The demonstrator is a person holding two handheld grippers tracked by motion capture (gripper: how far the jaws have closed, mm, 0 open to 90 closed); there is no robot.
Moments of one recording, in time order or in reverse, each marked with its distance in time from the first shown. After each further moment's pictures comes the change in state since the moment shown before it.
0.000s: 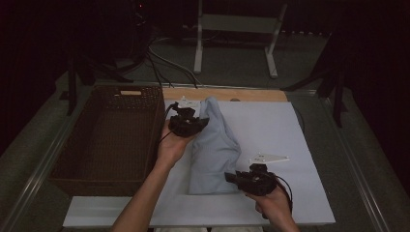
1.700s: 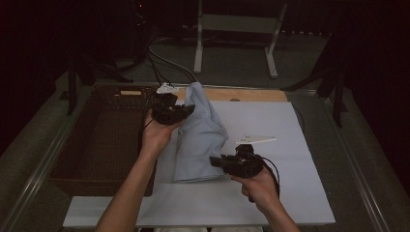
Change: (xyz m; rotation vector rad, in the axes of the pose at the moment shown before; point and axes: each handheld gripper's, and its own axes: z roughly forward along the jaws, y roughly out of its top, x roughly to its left) left arm 0.034 0.022 -0.036 -0.048 0.018 -0.045; right arm 0.024 0.057 0.013 -0.027 0.065 -0.017
